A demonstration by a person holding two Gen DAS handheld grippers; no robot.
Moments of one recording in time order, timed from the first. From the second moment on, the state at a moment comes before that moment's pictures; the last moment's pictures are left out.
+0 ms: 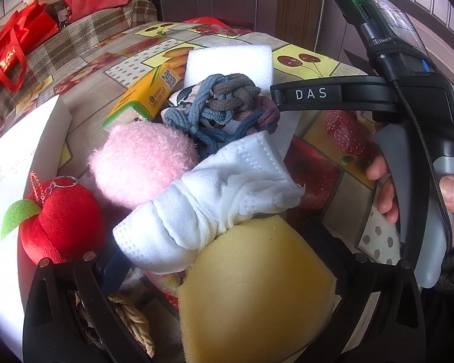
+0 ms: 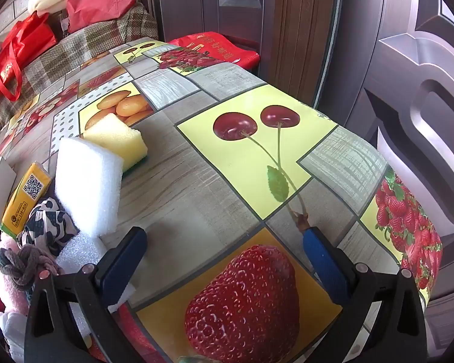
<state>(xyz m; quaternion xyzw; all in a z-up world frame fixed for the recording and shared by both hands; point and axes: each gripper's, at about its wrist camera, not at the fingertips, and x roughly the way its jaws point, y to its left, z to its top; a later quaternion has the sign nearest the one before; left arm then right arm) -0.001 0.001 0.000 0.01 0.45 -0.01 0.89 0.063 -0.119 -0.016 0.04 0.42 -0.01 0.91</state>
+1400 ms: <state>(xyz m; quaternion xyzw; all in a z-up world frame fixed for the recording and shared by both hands) -0.138 0.039 0.030 0.01 0.37 0.01 0.93 -0.032 -0.114 0.045 -0.03 0.21 0.42 0.88</state>
